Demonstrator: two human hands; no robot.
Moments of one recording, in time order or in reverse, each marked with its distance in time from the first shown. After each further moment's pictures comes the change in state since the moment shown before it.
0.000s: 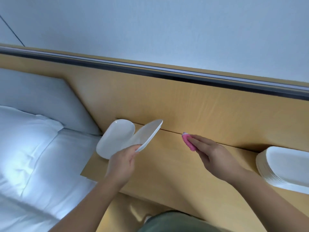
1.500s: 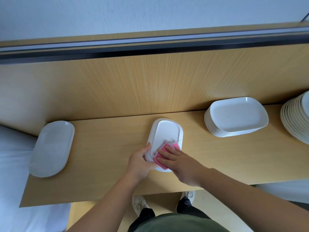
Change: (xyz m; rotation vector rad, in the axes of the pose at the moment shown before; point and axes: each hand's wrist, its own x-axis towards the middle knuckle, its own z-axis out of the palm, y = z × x) left_hand 0.009 0.098 0.179 -0.521 -0.620 -0.365; right_hand -0.133 0.061 0.057 -0.065 -0.472 0.249
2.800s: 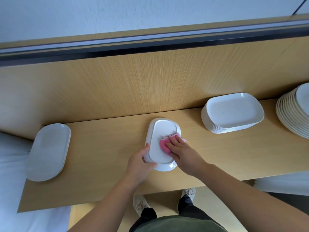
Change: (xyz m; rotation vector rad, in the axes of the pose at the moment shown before) left_hand -0.004 -0.005 0.002 0.076 -0.004 0.010; right_hand 0.008 0.006 -0.004 0.188 0.190 0.327
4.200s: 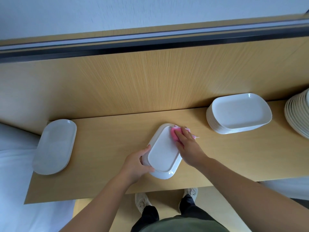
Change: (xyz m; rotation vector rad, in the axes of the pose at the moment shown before) left_hand 0.003 -0.017 -0.024 0.006 -0.105 -0.005; right_hand 0.018 0.009 -0.003 0.228 0.096 0.224
